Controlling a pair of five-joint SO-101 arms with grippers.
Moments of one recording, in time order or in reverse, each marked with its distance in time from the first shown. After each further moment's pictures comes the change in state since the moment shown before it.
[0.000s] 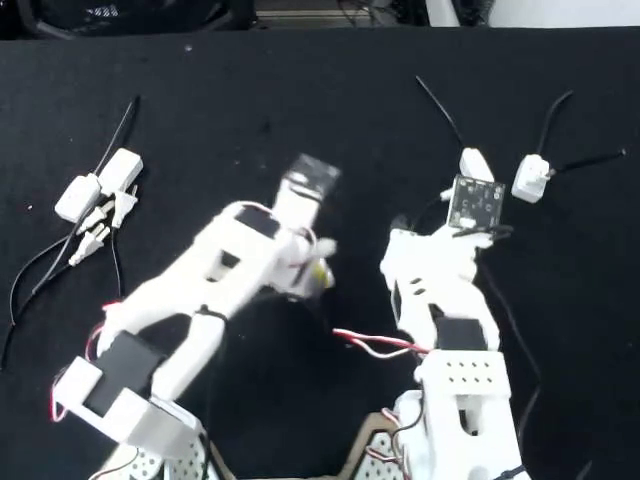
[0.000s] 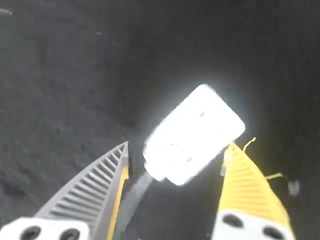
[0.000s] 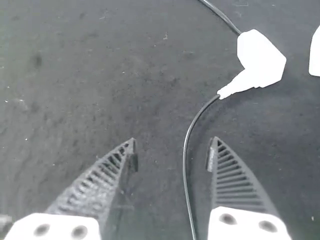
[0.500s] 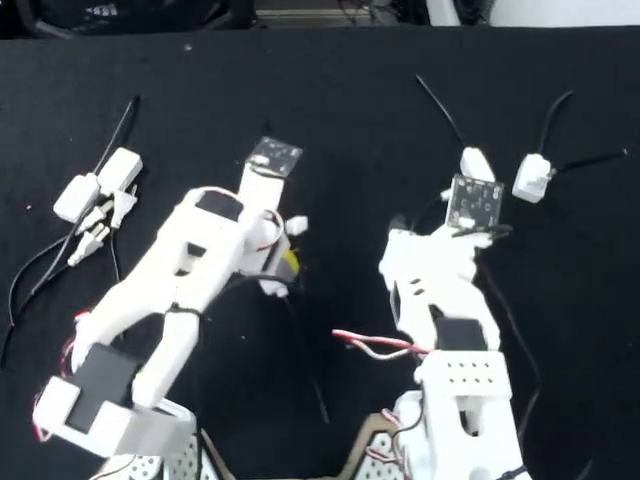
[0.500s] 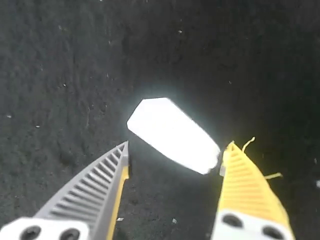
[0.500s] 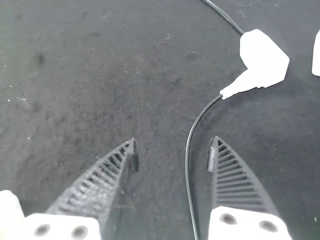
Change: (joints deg) left arm -6.9 -5.7 -0.5 8.1 -6.2; right arm -0.4 0.0 0.0 0.0 0.4
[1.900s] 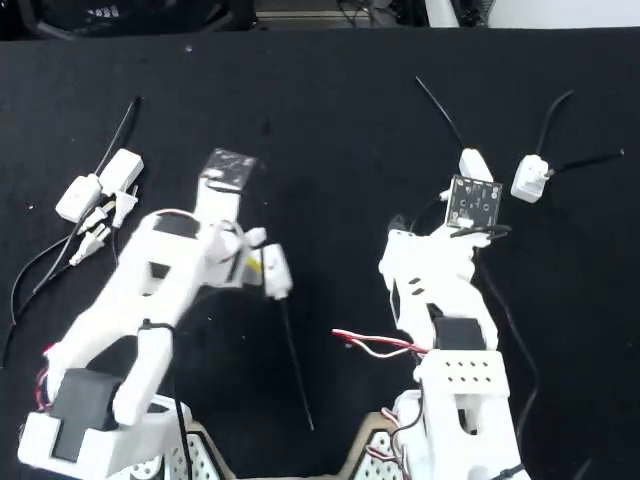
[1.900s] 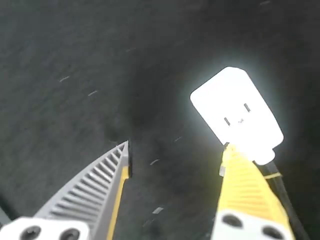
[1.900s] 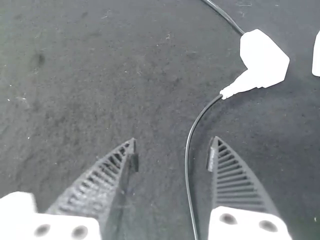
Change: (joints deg) left arm -6.8 -6.6 13.9 -10.3 -1.5; right arm 0.0 0.0 0.0 0.0 0.0
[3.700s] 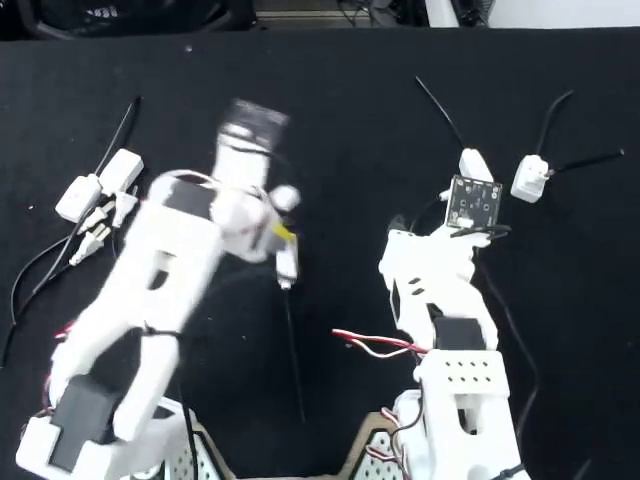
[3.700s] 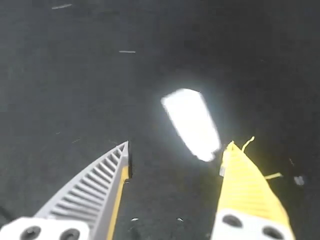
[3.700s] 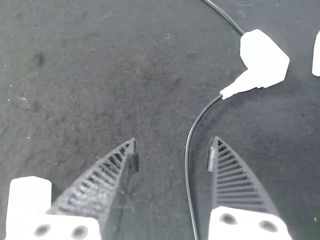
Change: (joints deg) left arm 7.4 -2.8 -17.1 13.6 -1.8; right arm 0.0 0.0 0.0 0.0 0.0
